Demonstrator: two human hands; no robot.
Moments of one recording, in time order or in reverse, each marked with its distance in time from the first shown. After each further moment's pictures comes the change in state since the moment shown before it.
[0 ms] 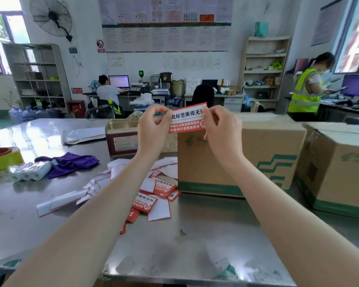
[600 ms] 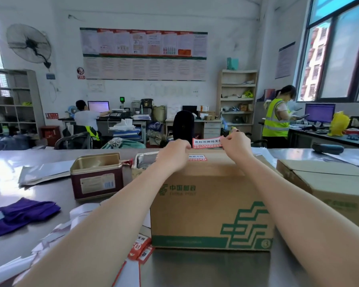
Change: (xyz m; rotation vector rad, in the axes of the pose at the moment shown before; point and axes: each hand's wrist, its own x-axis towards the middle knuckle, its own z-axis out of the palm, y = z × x) left_hand 0.082 0.011 0.114 0.667 -0.626 0.075; right_hand 0.128 0.114 -0.043 -0.265 -0.077 0.475
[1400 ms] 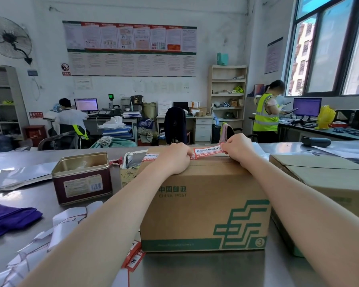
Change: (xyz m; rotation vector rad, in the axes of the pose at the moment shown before) left_hand 0.011 0.013 0.019 0.044 -0.170 0.086; right_hand 0.015 0.030 -0.012 -0.107 -0.106 0.072
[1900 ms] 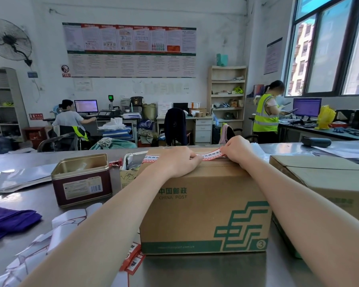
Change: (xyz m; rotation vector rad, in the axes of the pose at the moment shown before) left_hand 0.003 -0.003 0.003 0.055 -0.051 0.094; right_hand 0.009 0.004 0.005 -0.114 -0.032 0.039
